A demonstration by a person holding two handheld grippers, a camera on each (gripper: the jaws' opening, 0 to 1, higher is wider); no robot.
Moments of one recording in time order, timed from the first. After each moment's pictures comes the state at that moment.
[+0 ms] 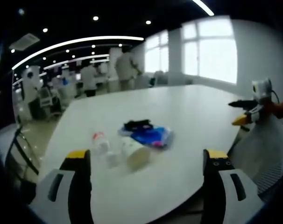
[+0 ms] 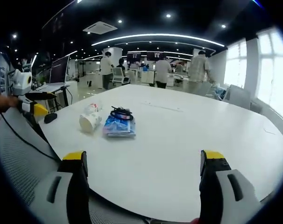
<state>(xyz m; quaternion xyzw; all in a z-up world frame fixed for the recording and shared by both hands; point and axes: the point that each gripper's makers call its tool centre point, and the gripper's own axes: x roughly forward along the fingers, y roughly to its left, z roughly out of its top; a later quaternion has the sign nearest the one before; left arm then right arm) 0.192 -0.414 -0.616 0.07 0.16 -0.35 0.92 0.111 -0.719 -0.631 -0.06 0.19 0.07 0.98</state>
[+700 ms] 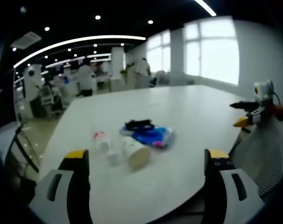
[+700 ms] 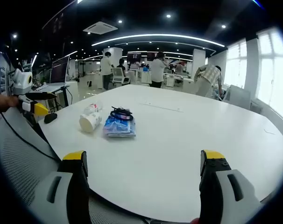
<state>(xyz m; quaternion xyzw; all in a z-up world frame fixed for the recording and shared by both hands) 0.194 -0.415 -0.615 0.06 0.17 -0.34 0.92 0.111 -0.719 -0.630 -0.06 0.19 0.08 0.98</state>
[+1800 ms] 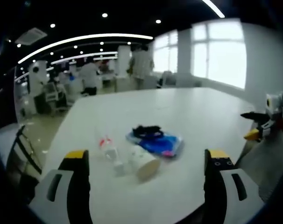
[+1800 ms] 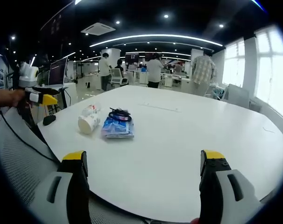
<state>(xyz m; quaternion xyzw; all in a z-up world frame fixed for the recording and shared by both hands) 0.236 -0.419 -0.601 0.05 0.17 -0.32 0.93 0.112 -0.723 -0.629 -0.06 0.19 0.07 0.98</state>
